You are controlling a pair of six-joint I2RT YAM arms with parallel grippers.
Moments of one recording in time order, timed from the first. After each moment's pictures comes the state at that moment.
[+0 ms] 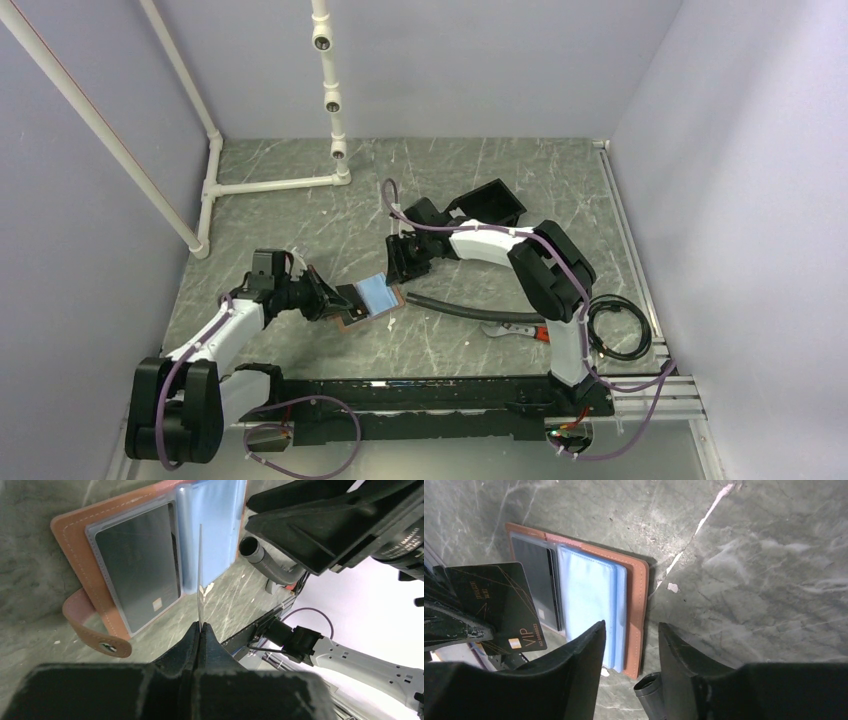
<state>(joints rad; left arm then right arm) -0.08 1.08 0.40 -0.25 0.69 -0.81 0.73 2.01 1.28 -0.25 -0.43 0.46</state>
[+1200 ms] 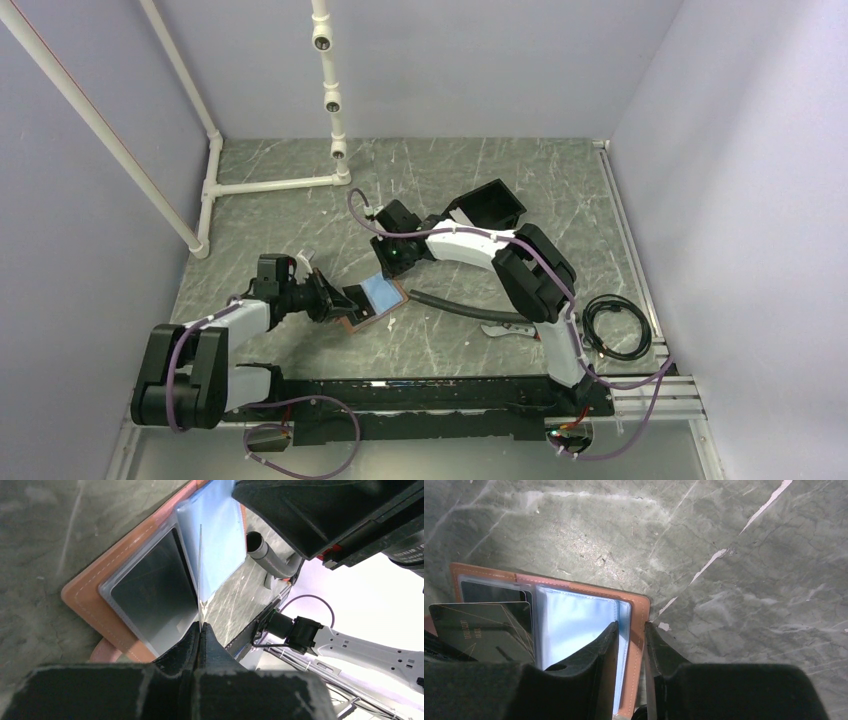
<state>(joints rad) -0.07 1.22 0.31 0.02 0.78 -0.78 0.85 2.09 1.47 -0.38 -0.12 0.27</state>
